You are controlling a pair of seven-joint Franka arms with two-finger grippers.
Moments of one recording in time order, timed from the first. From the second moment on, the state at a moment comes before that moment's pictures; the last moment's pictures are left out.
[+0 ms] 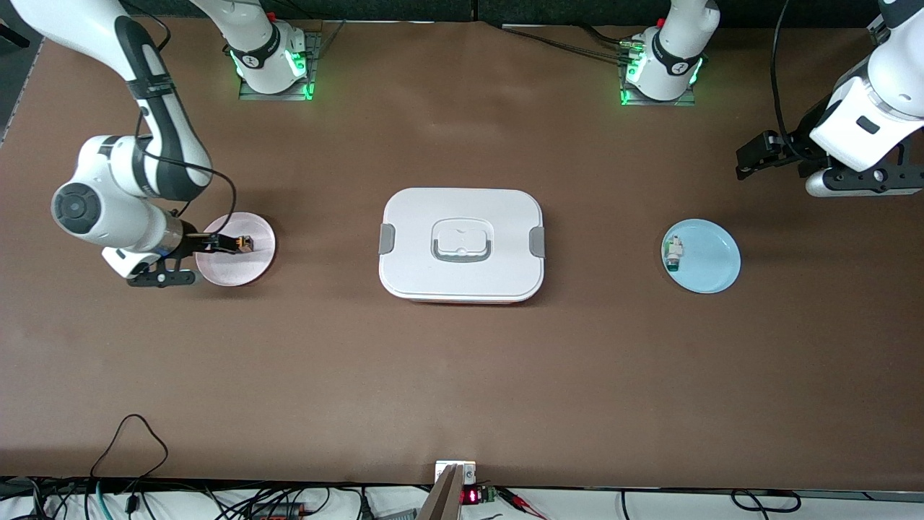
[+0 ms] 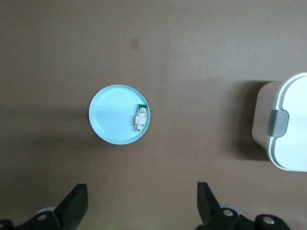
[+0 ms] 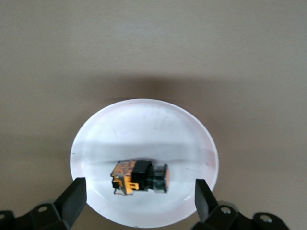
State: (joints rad) left arm 0.01 -0.01 -0.12 -1.63 -0.02 1.54 -0.17; right arm 0.04 0.33 -0.04 -2.07 -0.02 2.26 -0.06
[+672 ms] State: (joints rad) left arm 0.01 -0.01 -0.12 -1.63 -0.02 1.54 -0.17; right arm 0.07 0.36 -0.04 -2.14 -0.17 2.38 0.01
